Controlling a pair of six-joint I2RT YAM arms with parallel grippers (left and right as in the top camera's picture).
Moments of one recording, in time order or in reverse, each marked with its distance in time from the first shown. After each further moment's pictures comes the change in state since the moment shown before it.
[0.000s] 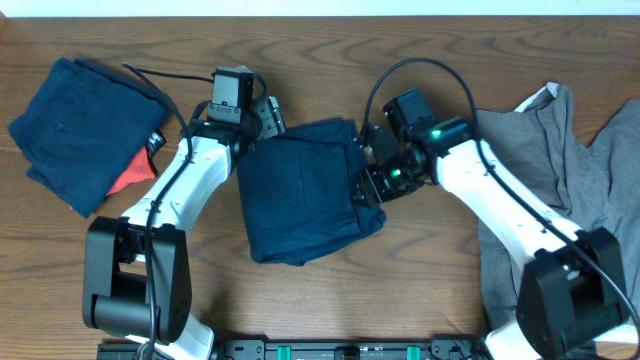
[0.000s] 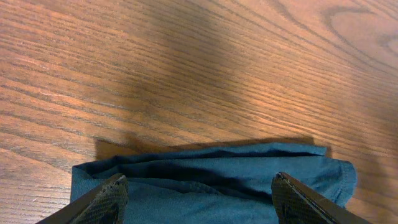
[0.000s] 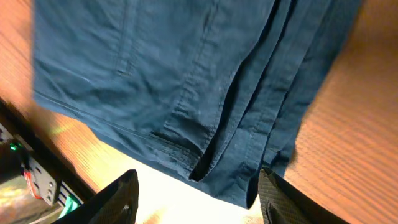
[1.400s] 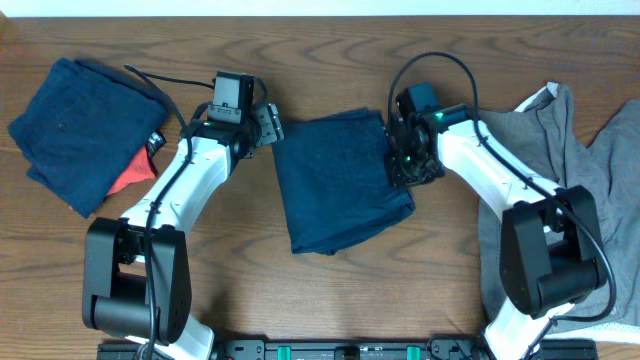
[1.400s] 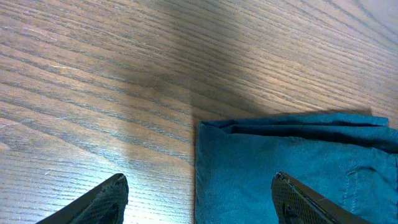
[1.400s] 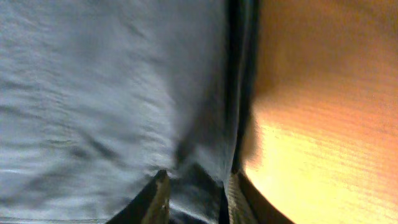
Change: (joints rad) left arm 0.000 -0.001 0.000 -0.074 -0.004 0.003; right arm -0.113 0.154 0.052 0.005 0.301 0.088
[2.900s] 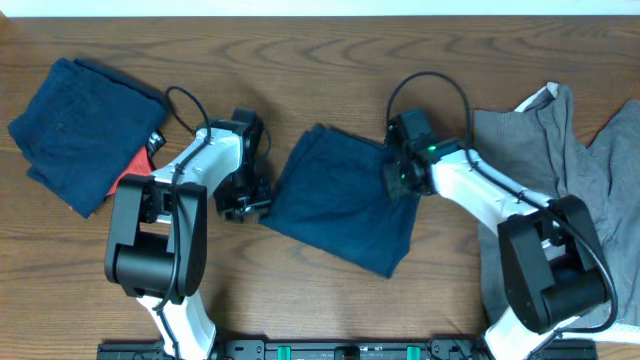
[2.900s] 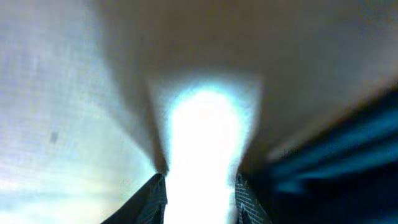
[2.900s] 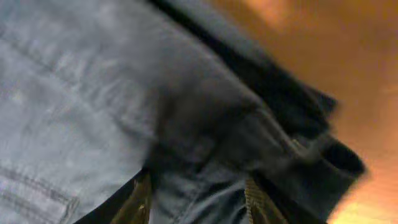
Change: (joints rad) left arm 0.000 0.198 0.021 -0.668 0.048 0.053; right arm 0.034 -0.066 -0.235 0.370 0.133 0.038
